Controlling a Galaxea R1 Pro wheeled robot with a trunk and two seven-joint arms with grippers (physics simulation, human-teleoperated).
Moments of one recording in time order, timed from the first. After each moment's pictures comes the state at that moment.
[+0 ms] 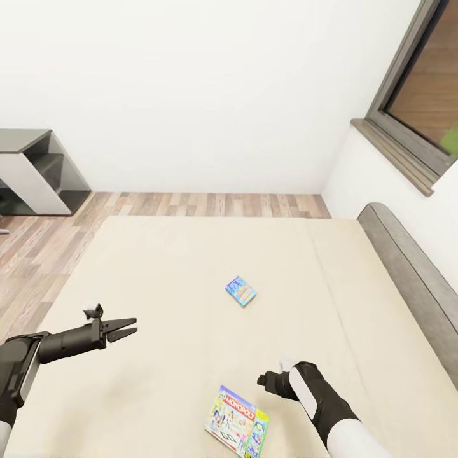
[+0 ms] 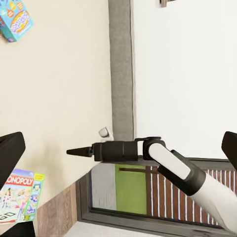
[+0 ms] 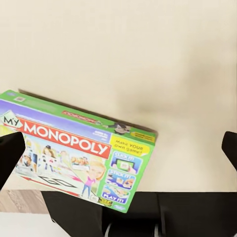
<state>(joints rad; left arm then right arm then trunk) -0.52 0.32 0.35 -1.04 0.01 1.02 -1.57 -0.56 0.09 0.03 -0.61 -0.36 0.68 -0.10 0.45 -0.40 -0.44</state>
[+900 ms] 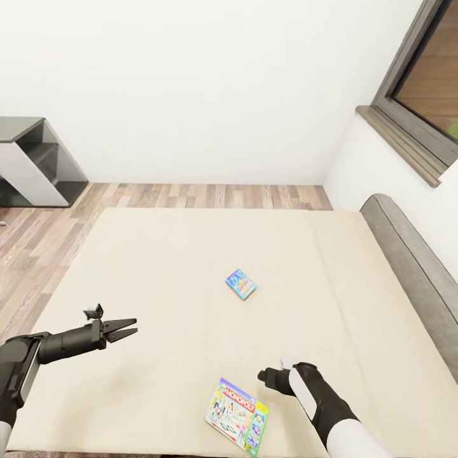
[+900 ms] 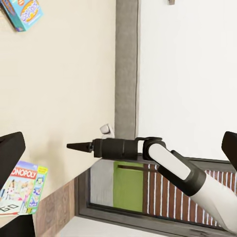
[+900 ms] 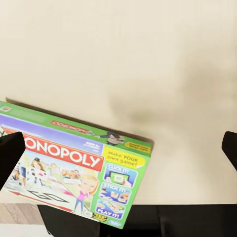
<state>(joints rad) -0.52 0.32 0.35 -1.03 0.00 1.02 -1.57 -0.56 0.09 0.04 -0.61 -0.35 0.60 -0.10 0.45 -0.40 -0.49</state>
